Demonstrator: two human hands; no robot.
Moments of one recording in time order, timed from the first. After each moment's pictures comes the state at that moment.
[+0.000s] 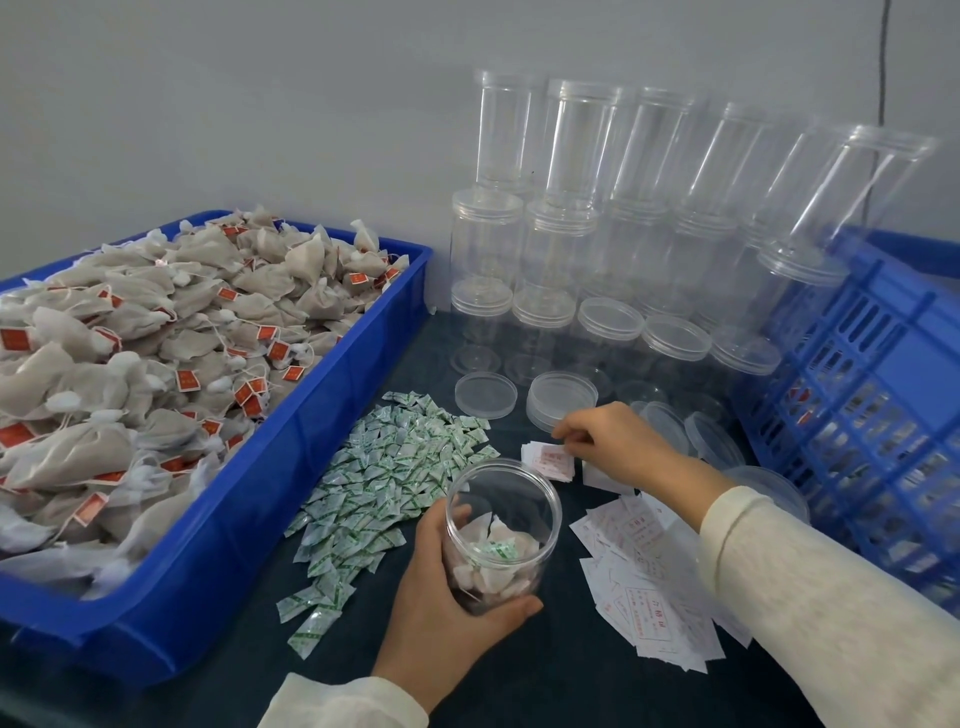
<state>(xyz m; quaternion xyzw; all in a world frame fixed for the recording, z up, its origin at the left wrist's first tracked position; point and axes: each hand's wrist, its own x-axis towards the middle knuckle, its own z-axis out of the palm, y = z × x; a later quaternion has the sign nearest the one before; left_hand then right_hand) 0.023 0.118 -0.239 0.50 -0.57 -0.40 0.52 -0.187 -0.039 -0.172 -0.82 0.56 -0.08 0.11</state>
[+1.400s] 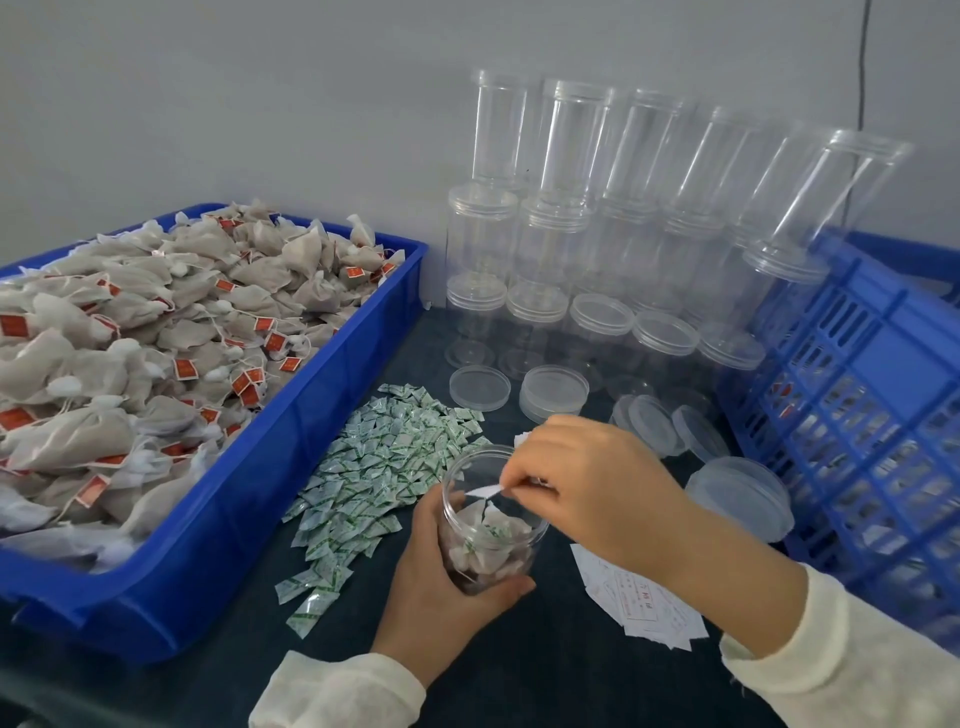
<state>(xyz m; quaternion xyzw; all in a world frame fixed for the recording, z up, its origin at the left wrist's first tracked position) 0.021 0.120 -0.236 0.49 -0.56 -0.42 0.53 -0.130 0.091 -0.097 -0.91 0.34 -0.22 -0.04</state>
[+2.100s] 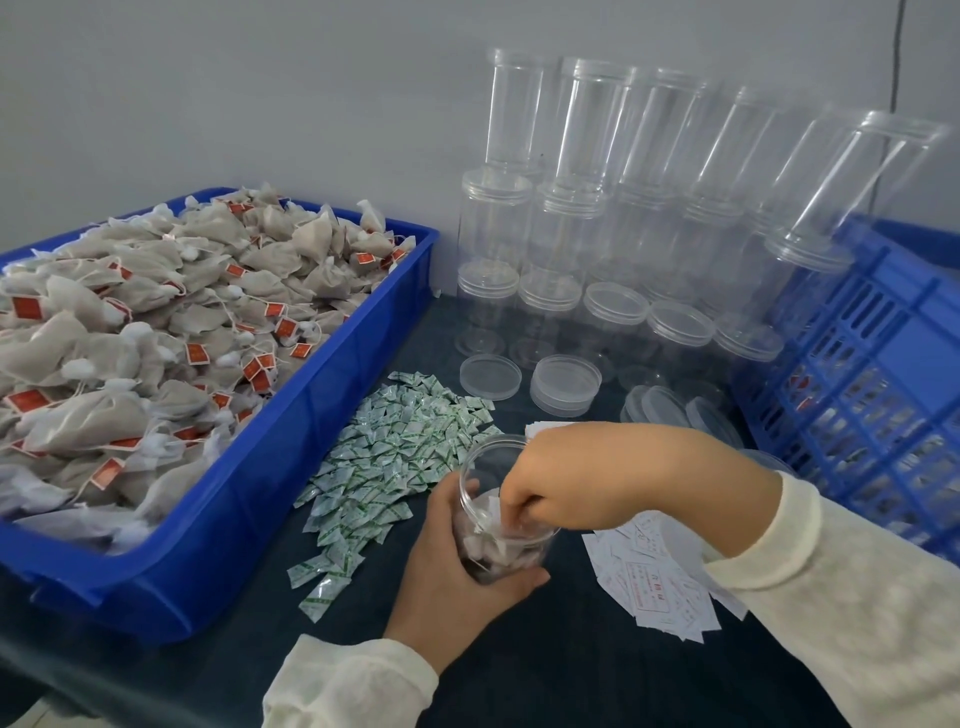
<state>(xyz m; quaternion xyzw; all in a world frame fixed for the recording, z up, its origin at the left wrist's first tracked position) 0.021 0.119 -0.237 0.48 -0.57 -0.41 0.53 -0.100 0.064 -0.075 -0.89 0.35 0.25 0.12</state>
